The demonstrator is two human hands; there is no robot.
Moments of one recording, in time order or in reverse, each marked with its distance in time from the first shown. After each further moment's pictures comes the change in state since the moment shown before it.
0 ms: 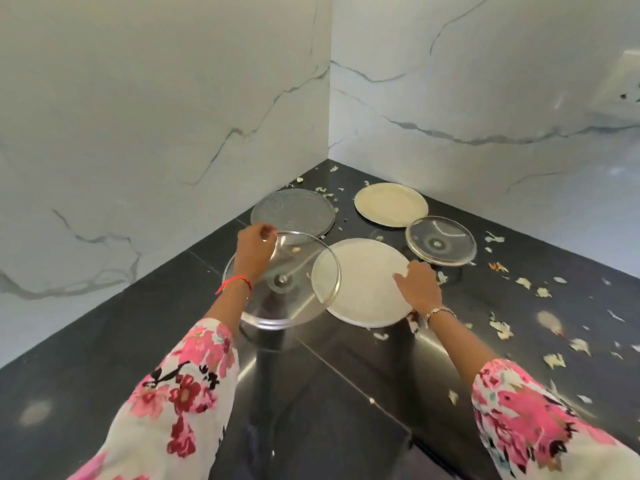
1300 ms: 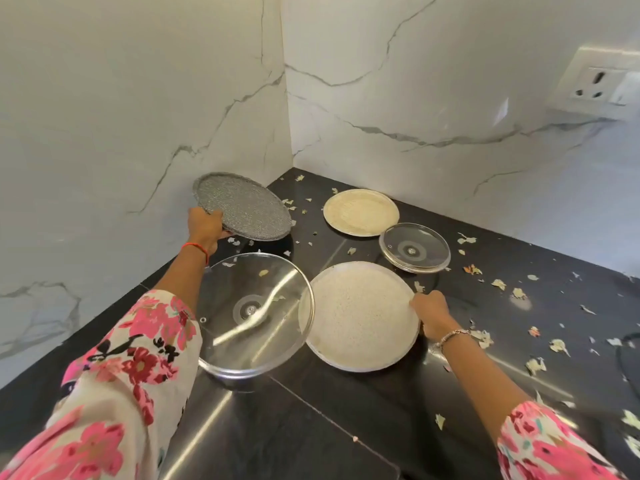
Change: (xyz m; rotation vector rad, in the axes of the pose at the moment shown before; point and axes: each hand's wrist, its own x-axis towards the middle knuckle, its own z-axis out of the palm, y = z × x) left_hand 0.113 0.017 0.008 -0.491 0.001 -0.388; right_hand 0.017 0.043 -0.012 0.775 0.033 0.613
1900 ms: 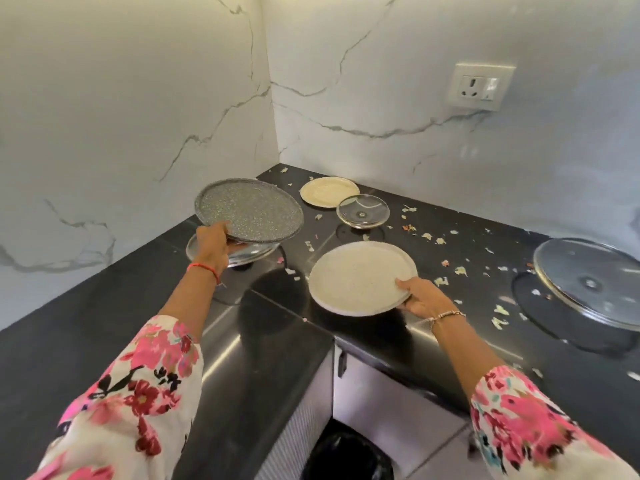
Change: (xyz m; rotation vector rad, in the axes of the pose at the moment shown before) left_hand -0.267 -0.006 -0.022 -0.349 -0.016 -0.105; right_hand -0.103 0.092 -0.139 0.520 -0.383 0.092
